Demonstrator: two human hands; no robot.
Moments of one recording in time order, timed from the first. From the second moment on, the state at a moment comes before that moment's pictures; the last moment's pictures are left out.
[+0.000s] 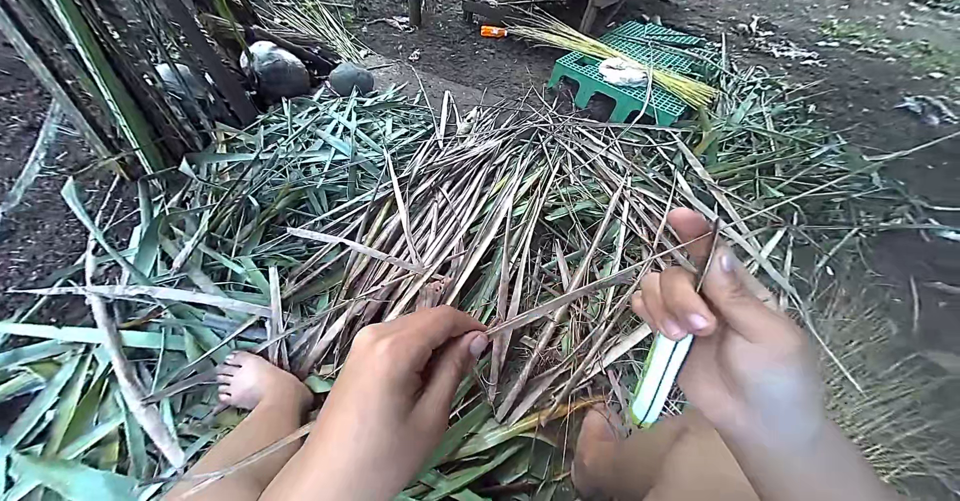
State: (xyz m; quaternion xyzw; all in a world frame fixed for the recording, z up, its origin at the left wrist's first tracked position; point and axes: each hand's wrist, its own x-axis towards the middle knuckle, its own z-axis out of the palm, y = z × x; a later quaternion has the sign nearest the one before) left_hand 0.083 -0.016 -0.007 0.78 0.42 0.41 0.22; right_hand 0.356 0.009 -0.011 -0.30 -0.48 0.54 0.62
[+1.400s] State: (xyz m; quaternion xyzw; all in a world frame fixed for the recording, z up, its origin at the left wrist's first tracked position) left_hand 0.108 -0.027 0.017 0.42 0.26 0.25 0.83; right_hand 0.320 -0.021 -0.024 -0.22 -0.75 0.39 0.49
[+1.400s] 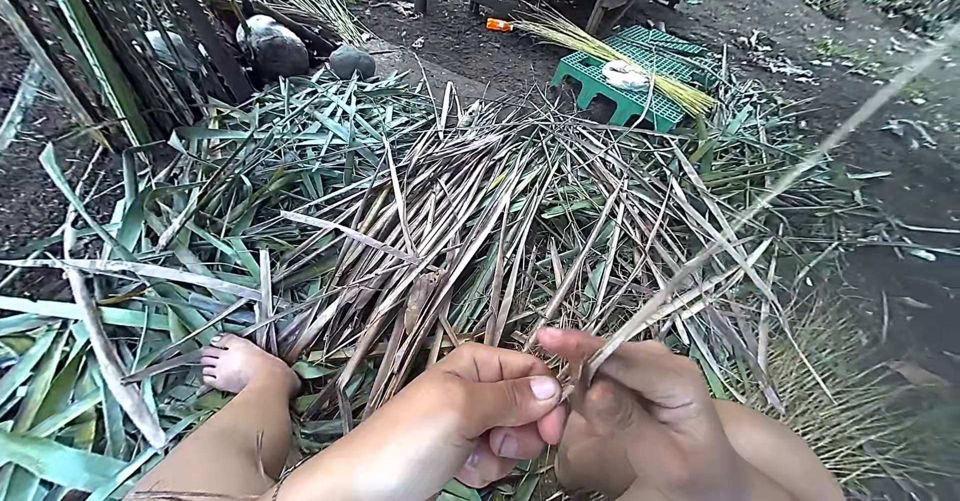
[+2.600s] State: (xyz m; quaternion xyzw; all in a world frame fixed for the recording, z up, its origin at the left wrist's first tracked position) left_hand 0.102 -0.042 0.010 0.59 0.38 0.32 0.64; right_hand 0.339 -0.018 -0.016 -0.20 -0.69 0.57 0.40
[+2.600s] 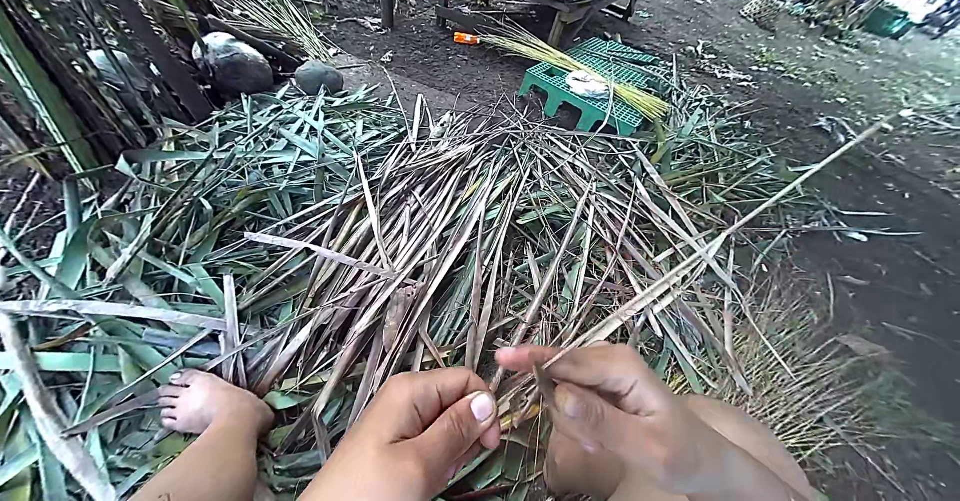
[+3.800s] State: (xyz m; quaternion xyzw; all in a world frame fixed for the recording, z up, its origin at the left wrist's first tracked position) left_hand 0.096 -0.043 0.011 0.71 0.41 0.36 0.45; right_hand 0.349 -0.005 -0.014 -0.21 -0.64 0.57 0.47
